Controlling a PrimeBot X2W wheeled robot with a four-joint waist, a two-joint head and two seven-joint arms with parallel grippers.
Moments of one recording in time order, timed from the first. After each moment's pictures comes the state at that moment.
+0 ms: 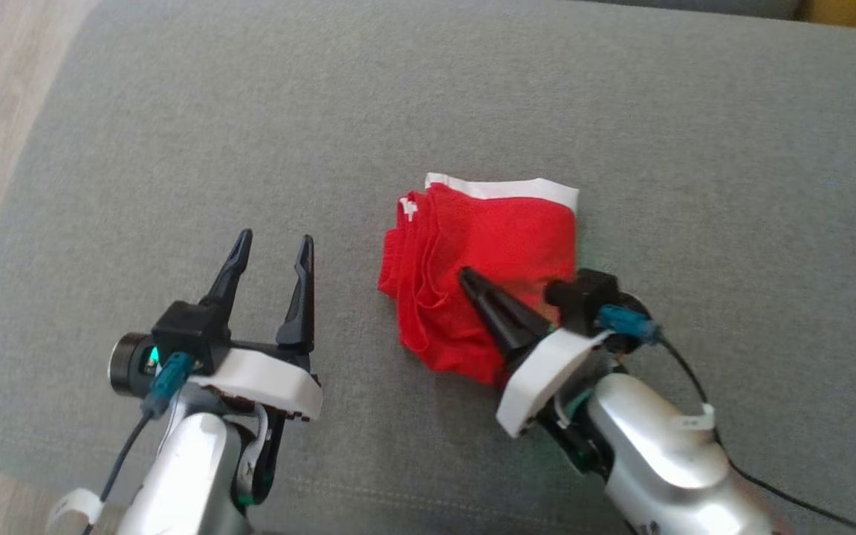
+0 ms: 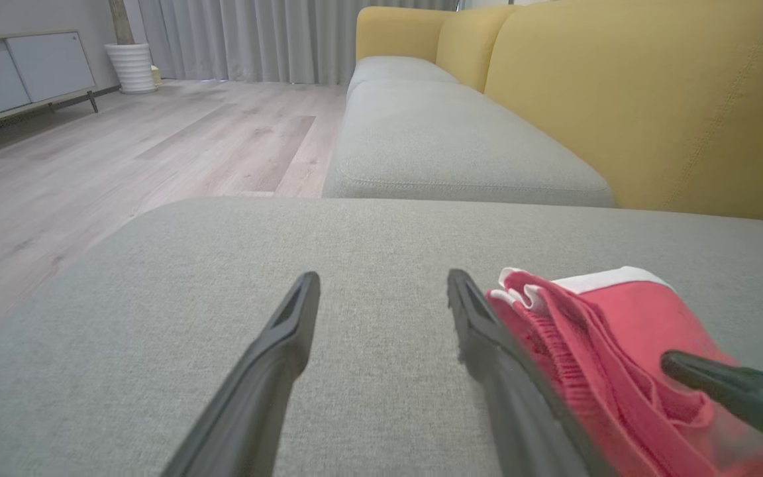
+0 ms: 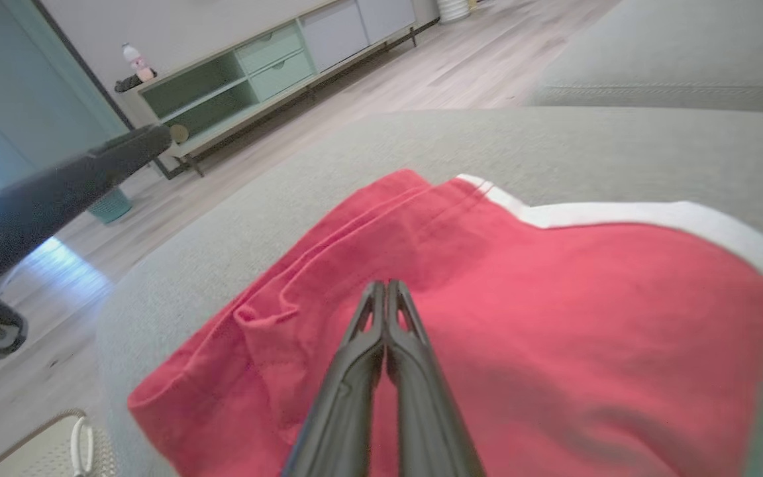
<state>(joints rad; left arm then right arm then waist) -0.21 0.11 -0.34 0.21 -0.22 0.09 -0.24 -0.44 -0.06 0.65 0.53 0.42 0.13 -0.10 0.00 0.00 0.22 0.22</state>
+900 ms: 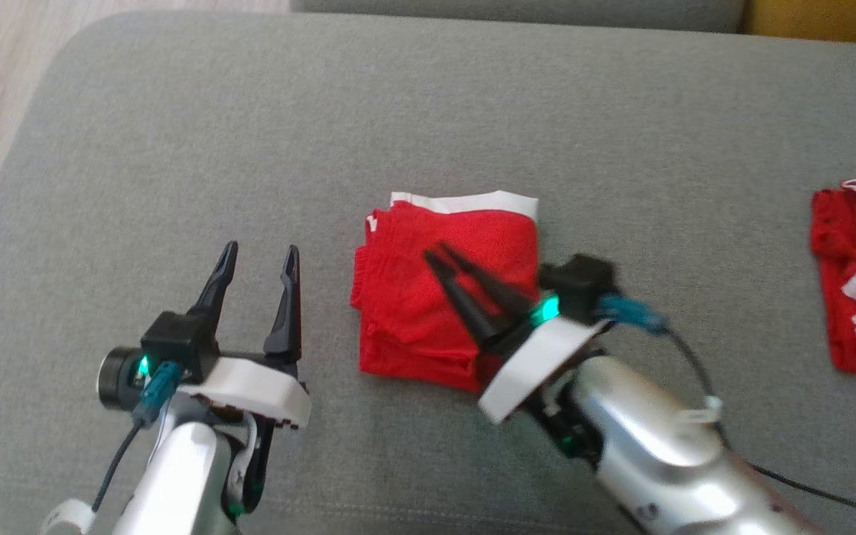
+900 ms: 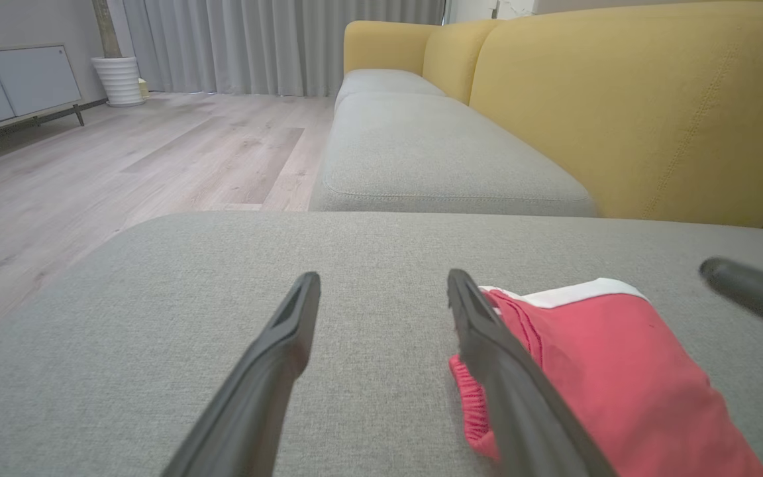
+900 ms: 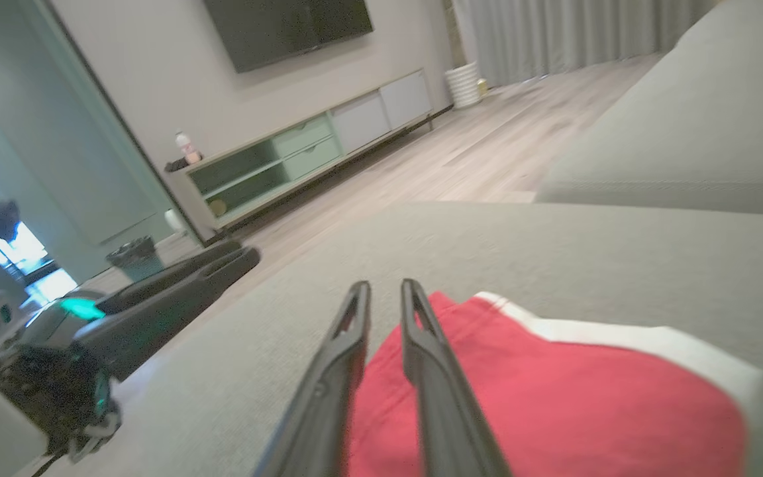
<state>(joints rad) -0.20 0.11 -0.32 0.23 -0.22 0.09 -0.25 -0.55 -0.08 0.88 0.55 0.63 0.13 -0.23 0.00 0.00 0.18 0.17</state>
